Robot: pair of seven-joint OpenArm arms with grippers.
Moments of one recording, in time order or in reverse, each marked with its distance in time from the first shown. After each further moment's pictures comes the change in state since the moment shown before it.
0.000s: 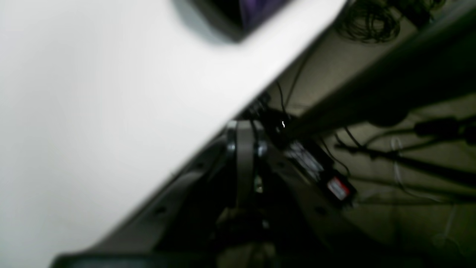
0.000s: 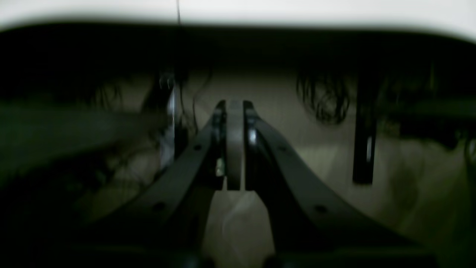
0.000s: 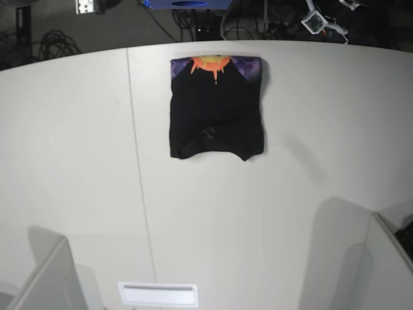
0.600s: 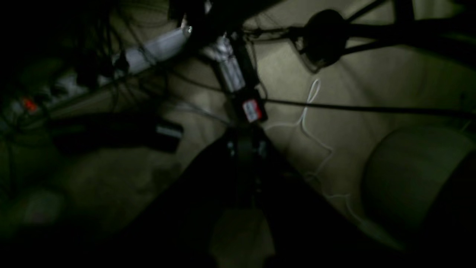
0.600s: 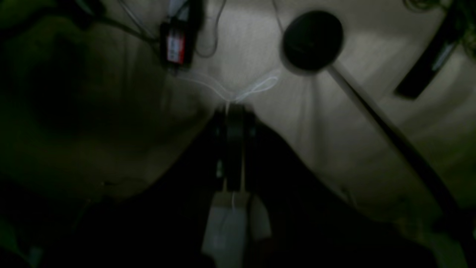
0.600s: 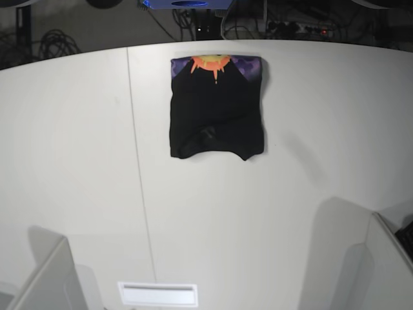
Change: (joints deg) left arm -13.6 6.2 8.1 -48.4 -0.2 1.7 -0.6; right arm 22.0 -0.4 -23.5 -31.8 0.0 0.1 -22.8
